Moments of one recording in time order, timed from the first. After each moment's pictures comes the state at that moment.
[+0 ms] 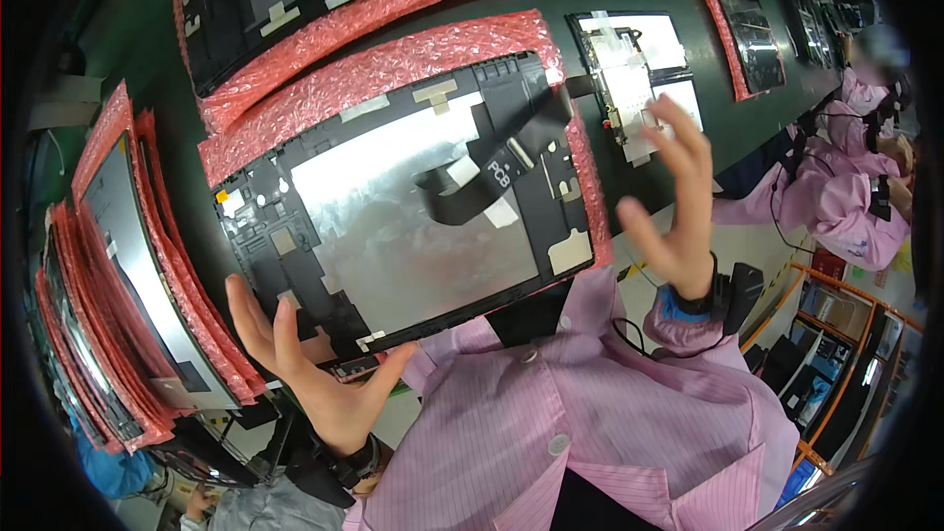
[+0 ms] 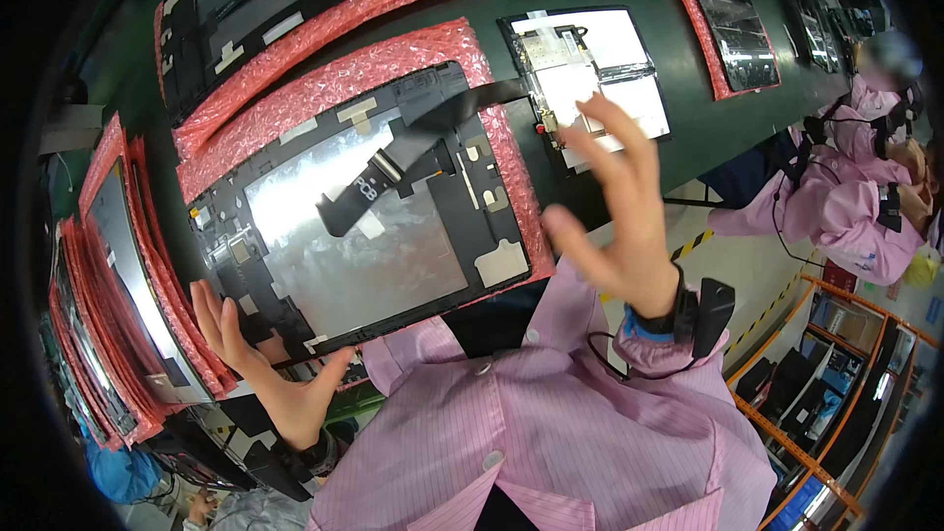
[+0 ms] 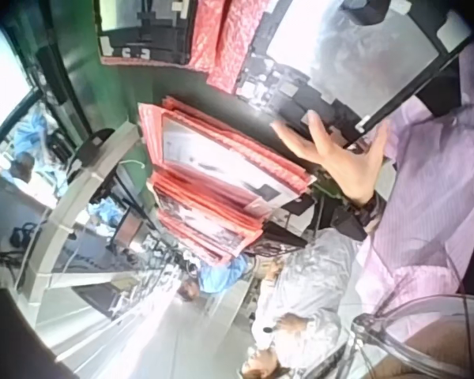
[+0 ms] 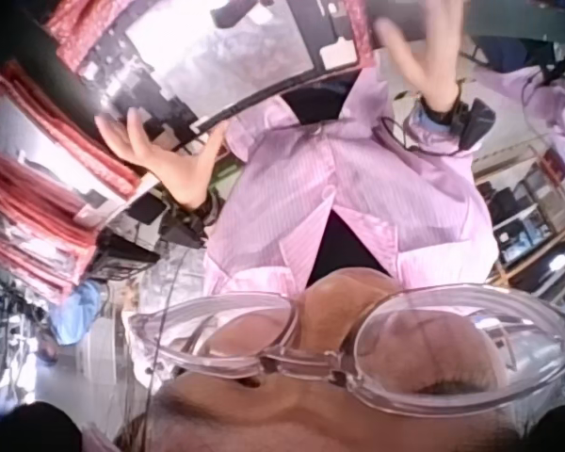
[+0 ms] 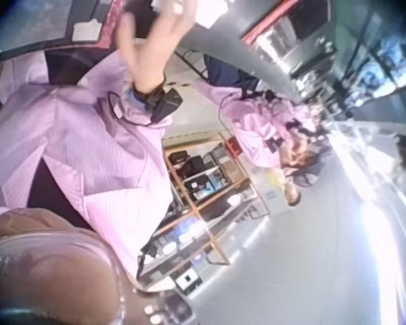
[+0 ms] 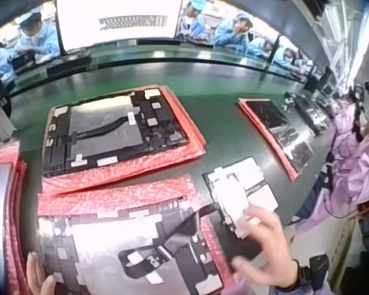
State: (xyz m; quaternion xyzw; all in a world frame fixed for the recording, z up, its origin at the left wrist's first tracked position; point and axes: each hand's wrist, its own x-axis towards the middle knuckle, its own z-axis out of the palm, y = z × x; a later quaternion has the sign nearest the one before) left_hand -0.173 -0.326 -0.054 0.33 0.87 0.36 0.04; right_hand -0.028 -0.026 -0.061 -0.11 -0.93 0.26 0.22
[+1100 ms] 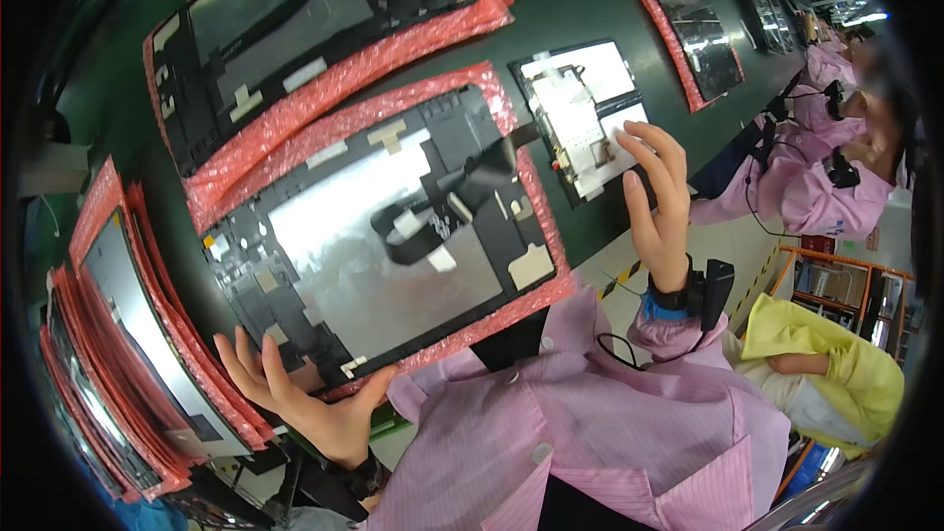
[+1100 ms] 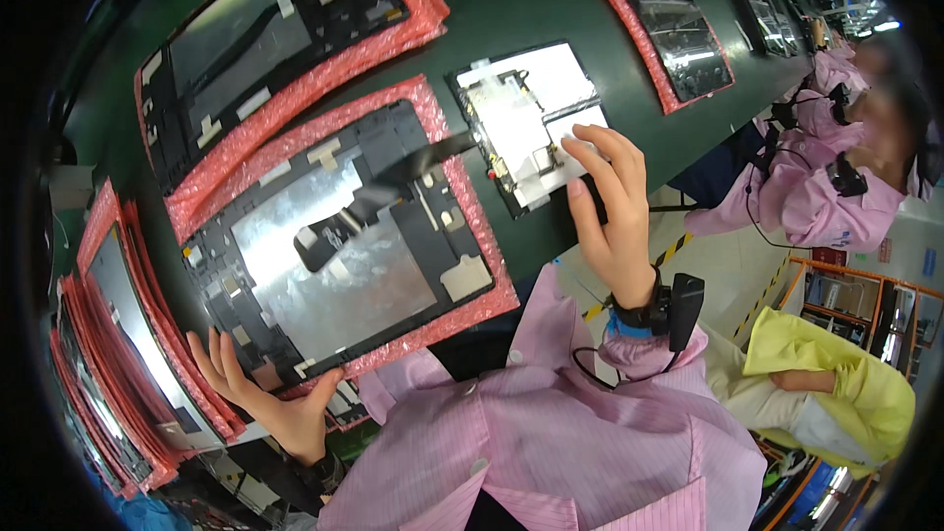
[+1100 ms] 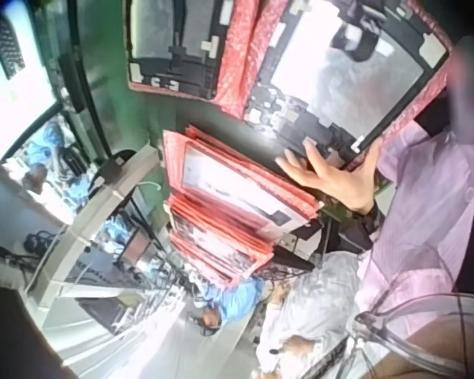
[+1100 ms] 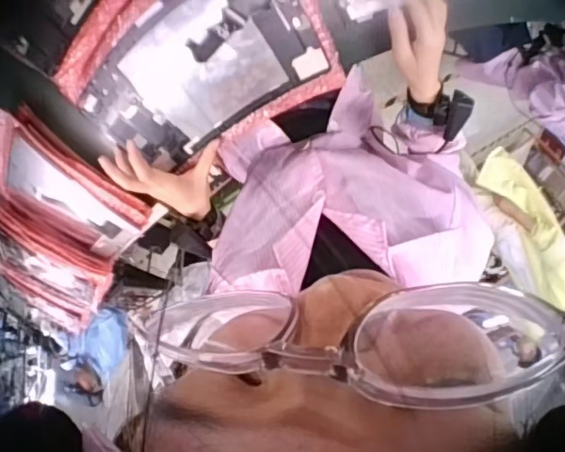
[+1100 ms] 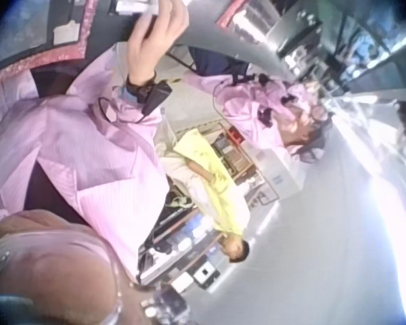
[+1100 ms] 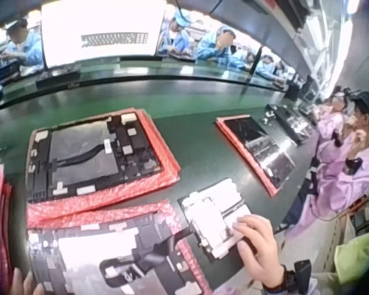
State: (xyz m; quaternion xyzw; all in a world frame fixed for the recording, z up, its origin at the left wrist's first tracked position) left_hand -0.179 -0.319 -0.061 0.30 0.91 0.29 -0.03; right_hand -0.018 -0.002 -0.068 -0.23 -0.92 0.18 0.26
